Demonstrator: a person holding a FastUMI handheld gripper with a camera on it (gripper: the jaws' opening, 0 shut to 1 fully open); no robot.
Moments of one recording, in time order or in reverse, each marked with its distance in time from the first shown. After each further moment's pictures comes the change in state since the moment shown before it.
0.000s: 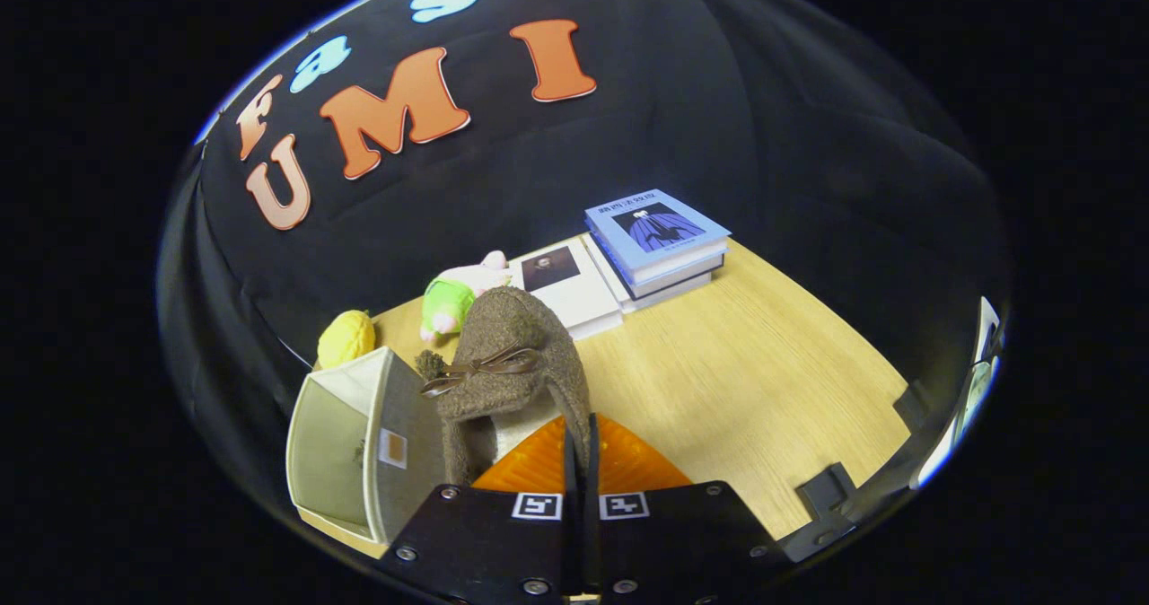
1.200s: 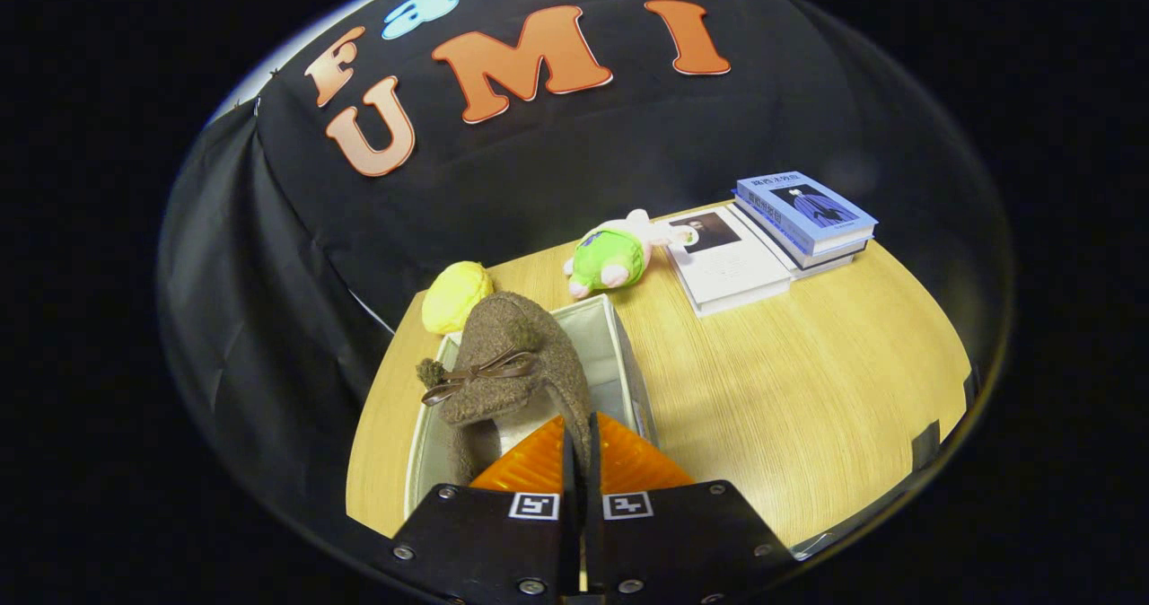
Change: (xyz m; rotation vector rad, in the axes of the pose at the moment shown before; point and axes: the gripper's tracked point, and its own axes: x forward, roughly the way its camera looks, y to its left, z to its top) arm -0.005 0.192 -0.055 -0.096 0.116 0.170
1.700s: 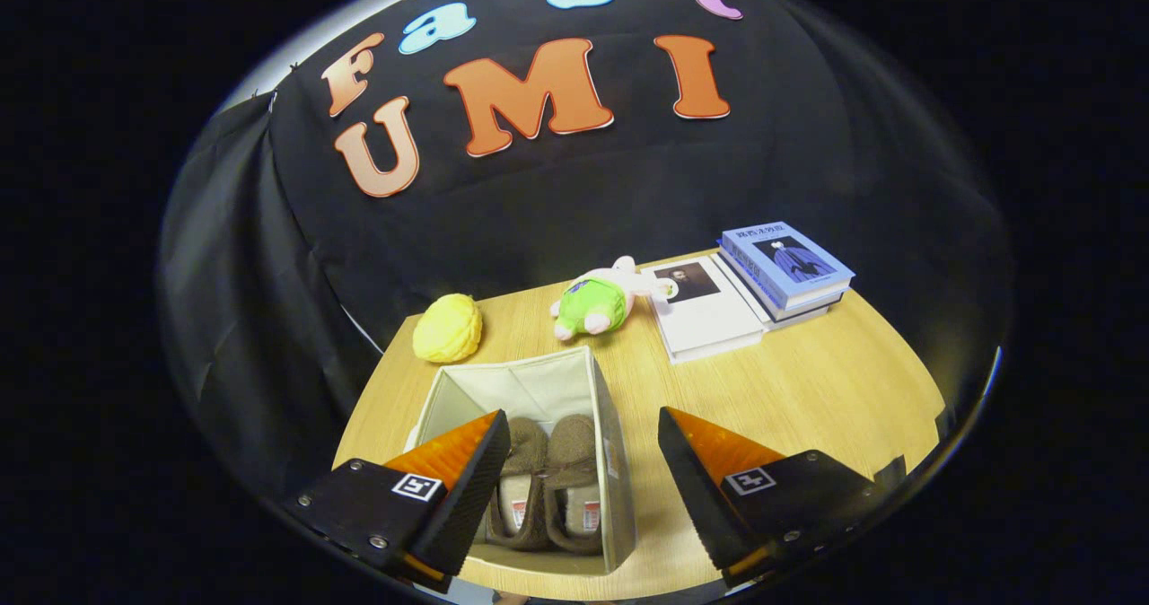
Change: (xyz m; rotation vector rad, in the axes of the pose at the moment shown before) arm -0.038 -0.019 0.055 -0.059 -0.152 -0.032
